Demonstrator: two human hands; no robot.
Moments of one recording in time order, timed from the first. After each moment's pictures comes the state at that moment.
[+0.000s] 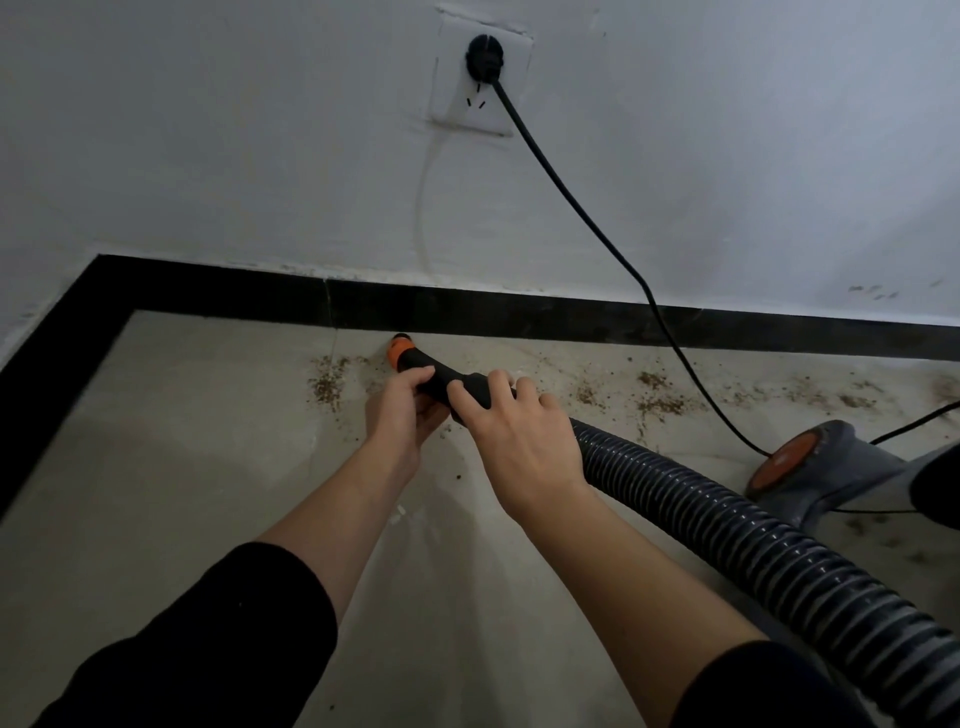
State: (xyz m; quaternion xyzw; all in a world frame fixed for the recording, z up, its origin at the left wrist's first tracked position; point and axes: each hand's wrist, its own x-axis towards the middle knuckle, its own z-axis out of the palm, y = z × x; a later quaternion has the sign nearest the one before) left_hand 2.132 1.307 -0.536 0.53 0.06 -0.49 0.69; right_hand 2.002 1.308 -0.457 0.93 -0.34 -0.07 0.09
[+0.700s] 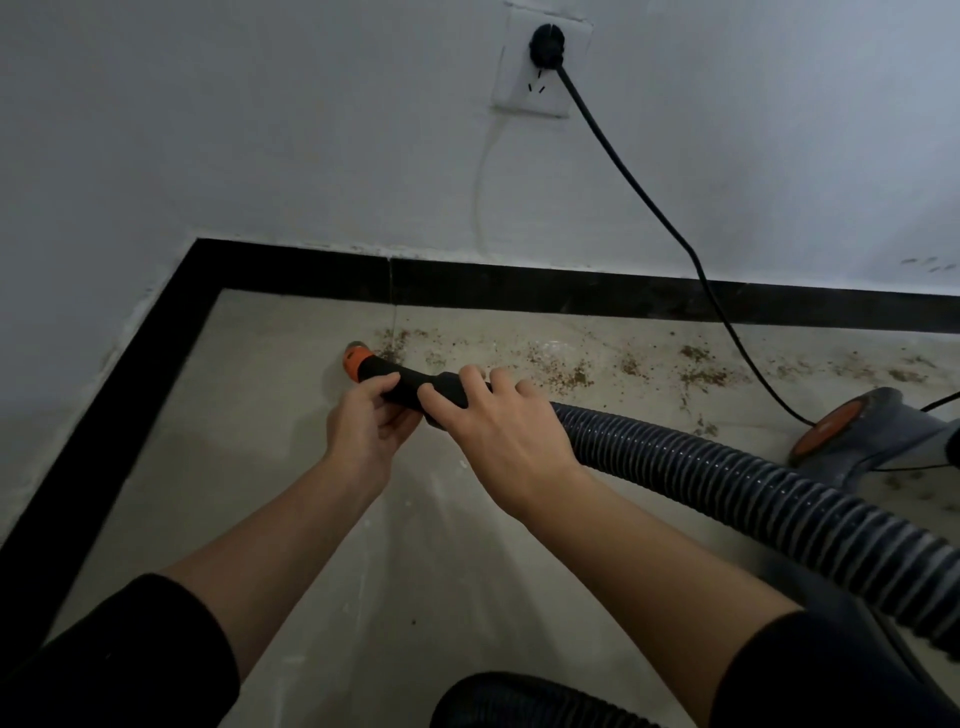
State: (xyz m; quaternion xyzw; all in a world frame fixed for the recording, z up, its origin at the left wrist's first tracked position) left_hand 2.169 1.424 -0.517 0.51 0.07 -0.46 0.72; right_hand 2.030 1.383 -0.444 0.97 -0.23 -0.04 0.11
